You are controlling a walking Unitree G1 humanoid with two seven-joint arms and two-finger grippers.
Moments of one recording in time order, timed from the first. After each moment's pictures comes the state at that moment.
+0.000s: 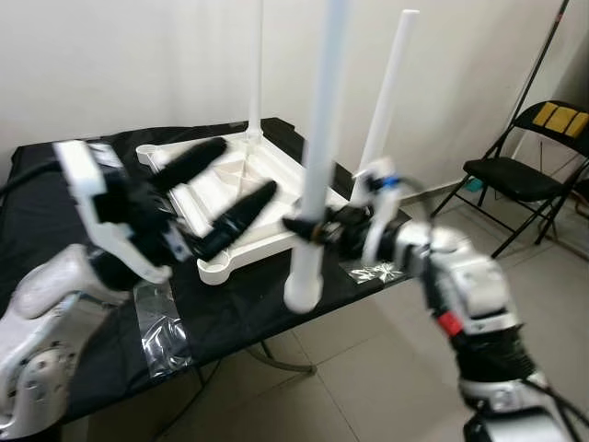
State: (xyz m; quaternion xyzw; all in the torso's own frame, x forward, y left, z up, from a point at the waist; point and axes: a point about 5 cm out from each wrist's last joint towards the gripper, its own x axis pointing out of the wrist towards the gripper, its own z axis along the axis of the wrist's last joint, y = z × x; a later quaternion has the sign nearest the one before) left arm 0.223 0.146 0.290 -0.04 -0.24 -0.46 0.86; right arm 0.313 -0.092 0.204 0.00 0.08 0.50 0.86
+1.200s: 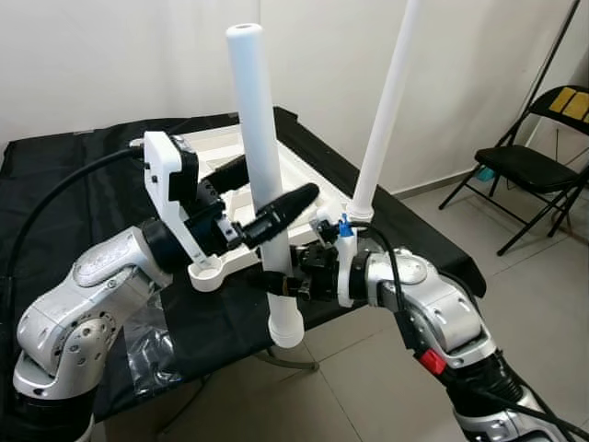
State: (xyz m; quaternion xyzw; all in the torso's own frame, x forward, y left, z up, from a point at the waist) left arm 0.246 0.127 0.287 -0.06 -0.18 -0.47 0.86; right arm 0.290 -0.071 0.196 -0.10 0.07 0.56 0.82
